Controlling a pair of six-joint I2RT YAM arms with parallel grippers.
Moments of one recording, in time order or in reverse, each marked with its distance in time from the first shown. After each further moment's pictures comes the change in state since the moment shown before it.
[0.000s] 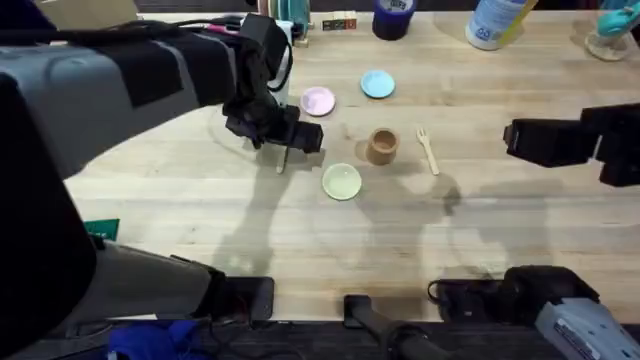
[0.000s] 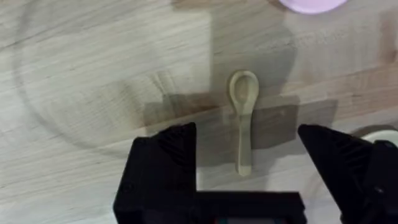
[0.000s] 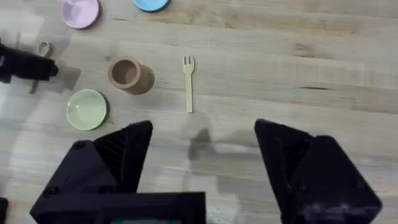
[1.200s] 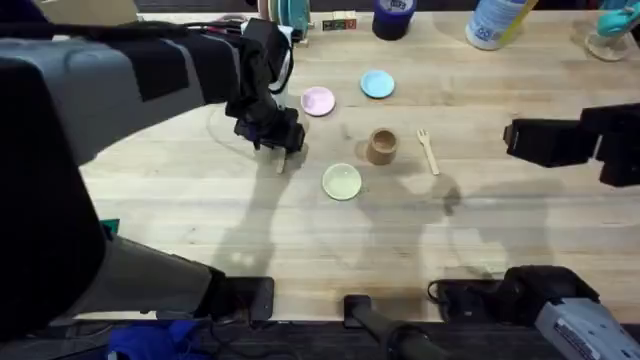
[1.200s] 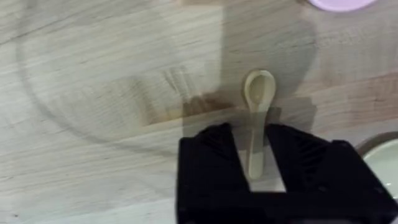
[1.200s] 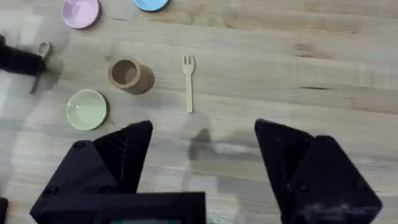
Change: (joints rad) left arm 0.002 0.032 0.005 -0.009 -0.042 -0.012; right arm 0.000 0.000 0.000 0.000 0.000 0.000
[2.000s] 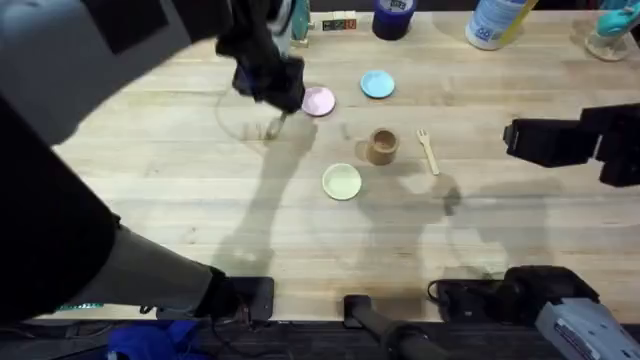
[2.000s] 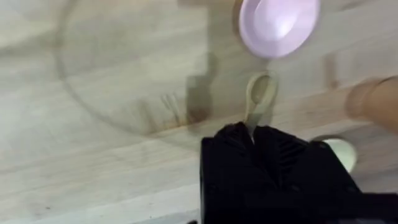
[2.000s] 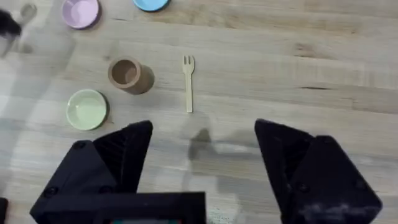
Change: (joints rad) left arm -0.004 0.034 0.347 -0.240 0.030 -0.002; right arm 0.000 0.000 0.000 0.000 0.000 0.000
